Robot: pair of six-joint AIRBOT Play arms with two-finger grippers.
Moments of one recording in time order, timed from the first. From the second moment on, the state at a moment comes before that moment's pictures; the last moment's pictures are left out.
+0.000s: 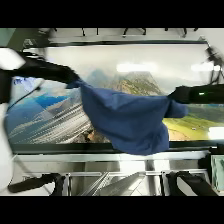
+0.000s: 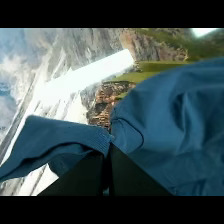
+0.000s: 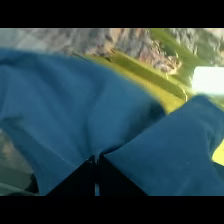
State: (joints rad) left arm -0.21 -1.47 1.71 1.11 -1.27 -1.27; right arm -0.05 -0.99 1.20 -1.07 1.28 1.48
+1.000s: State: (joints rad) left arm -0.23 -1.40 1.42 1.08 -1.30 -1.52; right arm -0.05 -1.20 1.12 -1.14 0.95 1.36
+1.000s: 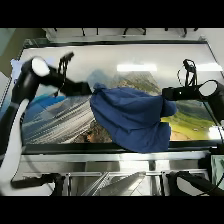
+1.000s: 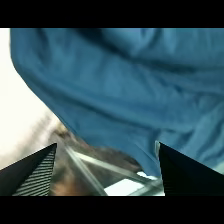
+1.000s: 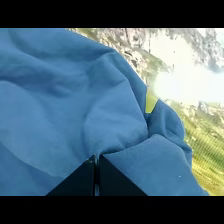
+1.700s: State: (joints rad) left arm -0.64 -1.08 0.51 0.74 -0.70 -1.82; right arm -0.05 -1.20 1.12 -1.06 0.95 1.36
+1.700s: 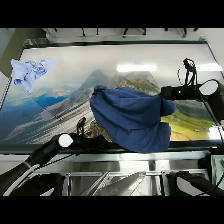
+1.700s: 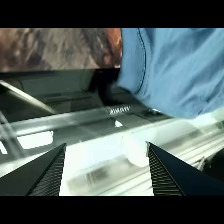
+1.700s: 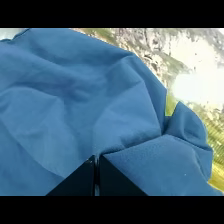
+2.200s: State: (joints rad) left arm -0.78 -1.45 0.80 0.72 -0.66 -1.81; right arm -0.05 -1.20 1.12 -1.05 0.95 1.36
